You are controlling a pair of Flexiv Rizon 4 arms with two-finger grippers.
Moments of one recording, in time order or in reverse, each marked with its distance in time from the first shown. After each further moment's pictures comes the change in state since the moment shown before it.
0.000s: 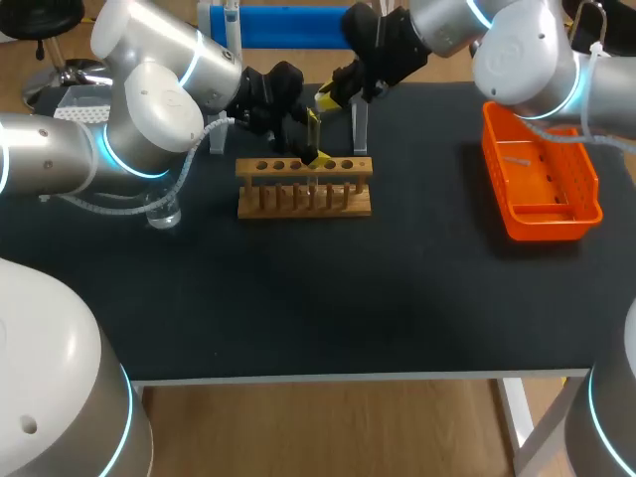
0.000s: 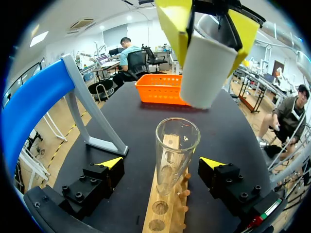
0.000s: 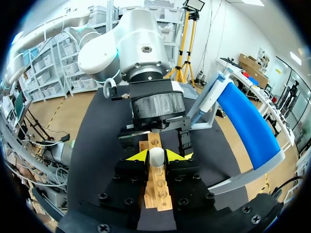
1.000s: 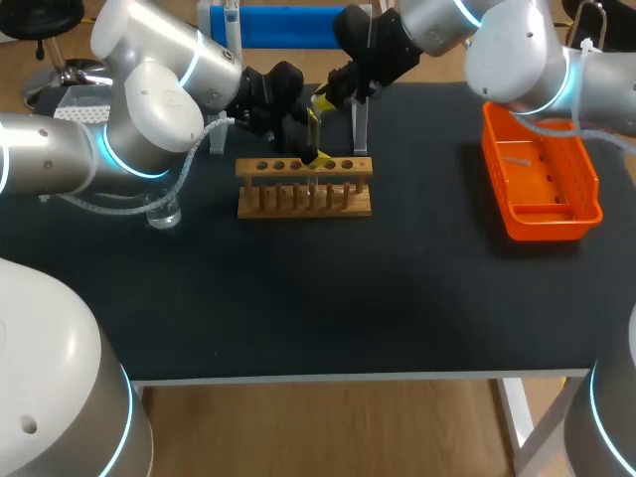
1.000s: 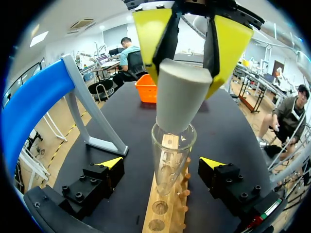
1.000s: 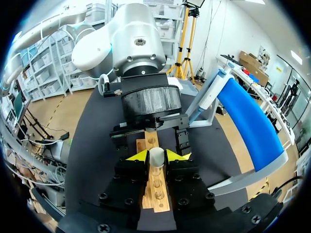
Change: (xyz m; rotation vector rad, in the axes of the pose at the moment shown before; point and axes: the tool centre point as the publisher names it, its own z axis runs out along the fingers) left arm 0.000 0.000 0.000 0.000 0.000 0.000; right arm -0.009 -0.003 0.011 0.027 0.000 0.006
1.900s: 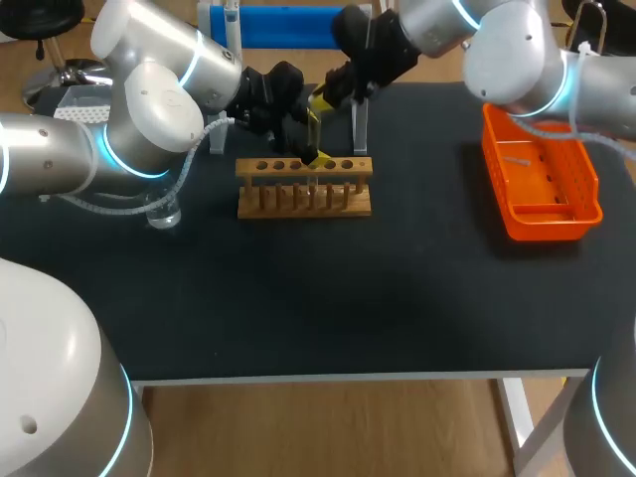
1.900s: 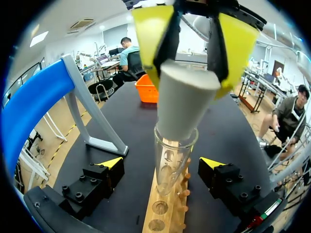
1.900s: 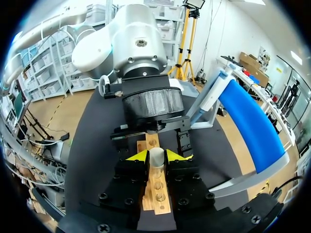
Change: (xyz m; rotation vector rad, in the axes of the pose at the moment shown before) left arm 0.000 0.000 0.000 0.000 0.000 0.000; right arm 0.003 0.001 0.004 -0.007 0.004 -0.005
